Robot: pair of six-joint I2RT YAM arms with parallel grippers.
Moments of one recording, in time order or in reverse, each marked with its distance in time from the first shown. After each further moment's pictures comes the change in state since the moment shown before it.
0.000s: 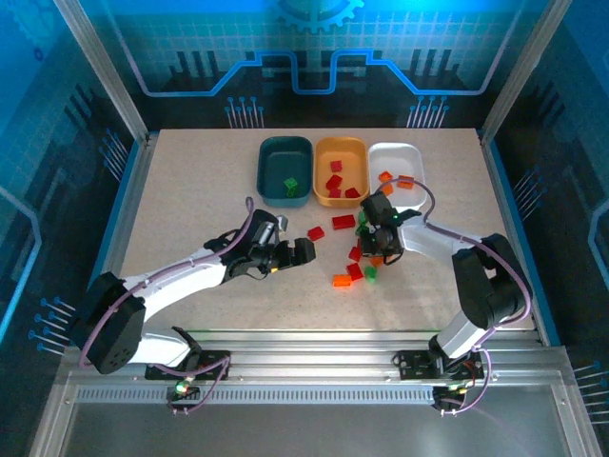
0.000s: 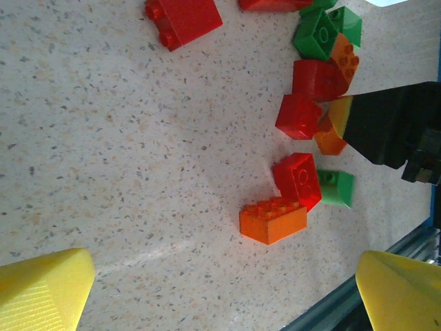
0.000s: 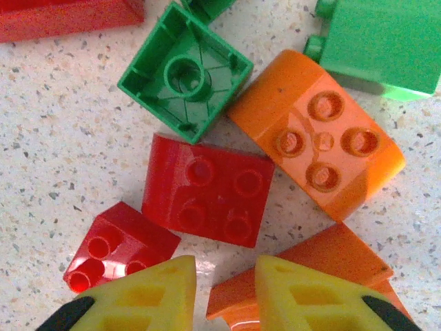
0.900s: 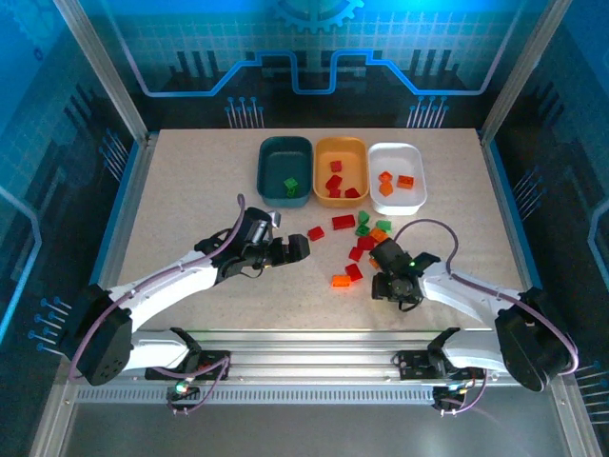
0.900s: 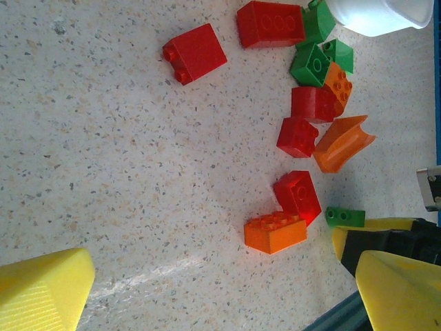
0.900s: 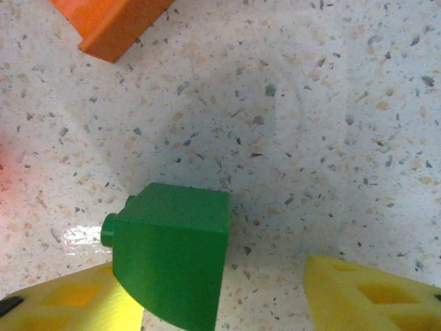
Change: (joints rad) left arm 0.017 -0.074 0.003 -0.044 -0.055 0.029; right arm 0.151 -0.378 -0.367 -0.130 0.081 0.324
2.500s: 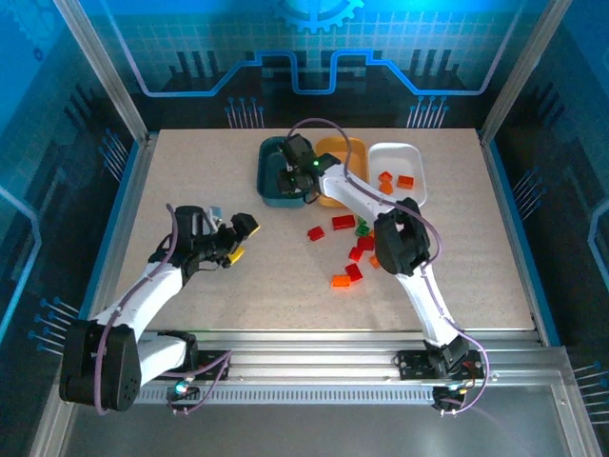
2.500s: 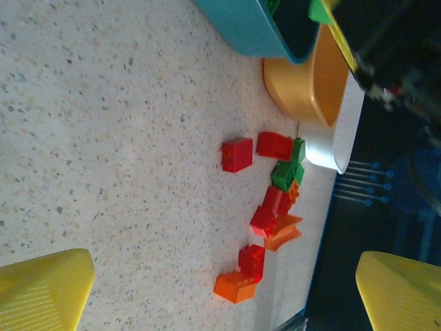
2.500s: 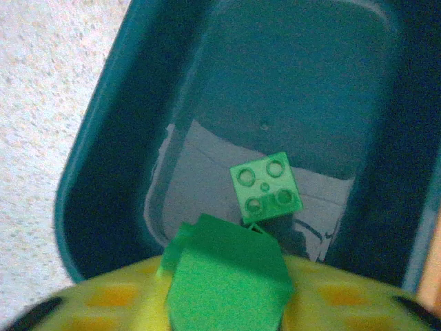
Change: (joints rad) left arm 0.514 -0.148 -0.204 0.149 0.375 -0.166; right arm 0.049 1.161 1.627 -0.013 -0.073 -0.356
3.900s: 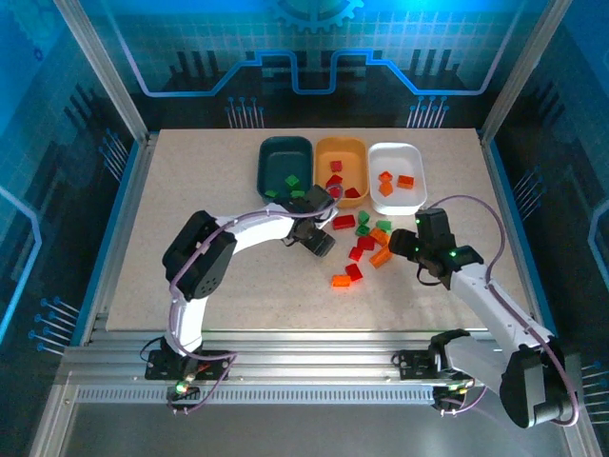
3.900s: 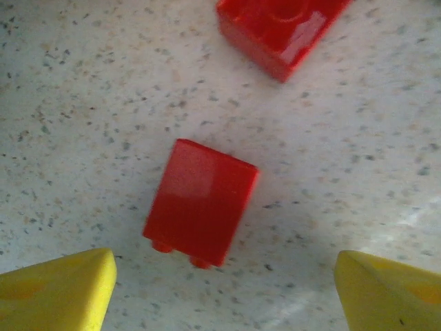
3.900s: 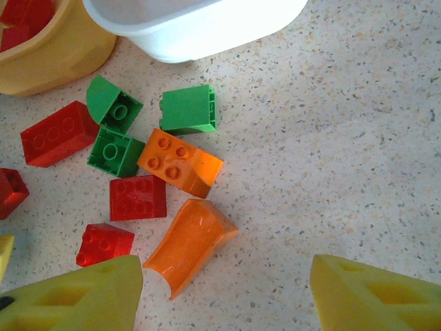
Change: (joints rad) left arm -0.570 0.885 0.839 -0.411 -0.647 0.972; right arm -0.409 -1.363 -1.551 0.205 -0.003 0.177
